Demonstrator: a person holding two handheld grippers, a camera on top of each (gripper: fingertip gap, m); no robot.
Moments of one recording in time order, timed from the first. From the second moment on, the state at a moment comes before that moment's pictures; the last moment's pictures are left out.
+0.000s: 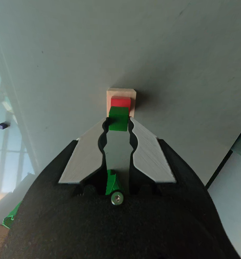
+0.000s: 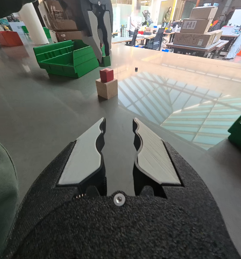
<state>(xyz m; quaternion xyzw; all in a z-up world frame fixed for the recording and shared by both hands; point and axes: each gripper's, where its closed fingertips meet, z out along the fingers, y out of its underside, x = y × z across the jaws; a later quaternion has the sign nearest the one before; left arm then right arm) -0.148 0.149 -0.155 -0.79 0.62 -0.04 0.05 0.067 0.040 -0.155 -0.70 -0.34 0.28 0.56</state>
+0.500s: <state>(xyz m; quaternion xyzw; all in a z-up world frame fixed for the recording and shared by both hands) -0.141 0.148 -0.163 -0.78 0.62 -0.03 0.04 0.067 0.043 -0.159 -0.70 -0.34 0.28 0.56</state>
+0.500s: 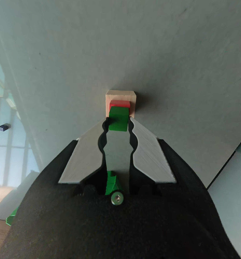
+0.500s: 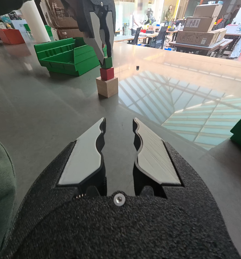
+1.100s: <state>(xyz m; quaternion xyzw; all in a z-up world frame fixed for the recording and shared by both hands) -0.146 0.158 -0.138 -0.78 0.62 -0.04 0.07 0.071 0.043 -0.163 -0.71 -0.34 0.28 0.56</state>
